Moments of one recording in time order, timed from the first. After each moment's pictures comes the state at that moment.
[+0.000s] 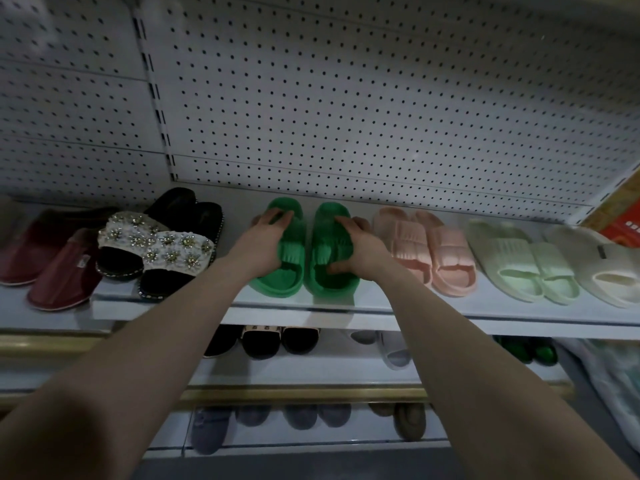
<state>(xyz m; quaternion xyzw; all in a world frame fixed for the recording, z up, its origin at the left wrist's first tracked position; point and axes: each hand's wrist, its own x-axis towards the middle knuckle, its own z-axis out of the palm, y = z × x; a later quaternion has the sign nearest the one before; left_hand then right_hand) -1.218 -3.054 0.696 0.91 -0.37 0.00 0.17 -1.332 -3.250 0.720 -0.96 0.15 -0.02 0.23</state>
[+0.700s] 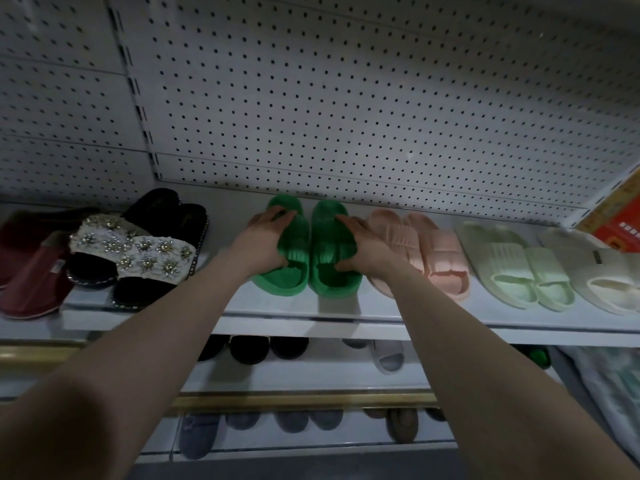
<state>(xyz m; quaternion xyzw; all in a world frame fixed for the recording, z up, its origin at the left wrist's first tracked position) -1.206 -3.085 0.691 0.90 -0.40 0.03 0.19 -1.322 -3.290 0.716 -0.95 0.14 -0.01 0.28</state>
